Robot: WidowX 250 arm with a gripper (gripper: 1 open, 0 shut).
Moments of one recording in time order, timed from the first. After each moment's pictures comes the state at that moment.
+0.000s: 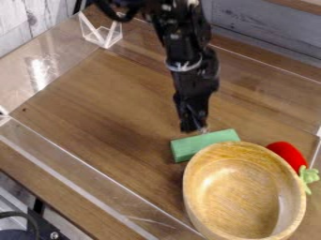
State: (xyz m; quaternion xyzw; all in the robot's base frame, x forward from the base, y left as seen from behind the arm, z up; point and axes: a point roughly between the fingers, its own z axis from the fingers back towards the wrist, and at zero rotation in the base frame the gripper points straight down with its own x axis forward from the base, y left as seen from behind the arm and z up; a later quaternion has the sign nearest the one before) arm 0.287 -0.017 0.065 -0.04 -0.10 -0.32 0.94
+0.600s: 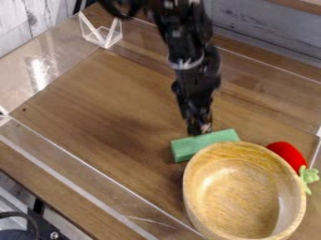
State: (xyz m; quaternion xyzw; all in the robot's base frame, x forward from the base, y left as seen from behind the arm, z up) arm 0.289 -0.015 0.043 -0.04 -0.10 -0.34 0.93
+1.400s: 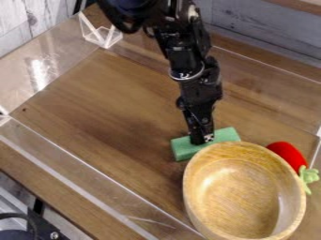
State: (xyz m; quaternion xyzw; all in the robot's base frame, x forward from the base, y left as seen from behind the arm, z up) arm 0.290 -0.016 0.024 -0.06 -0.11 -0.34 0.93
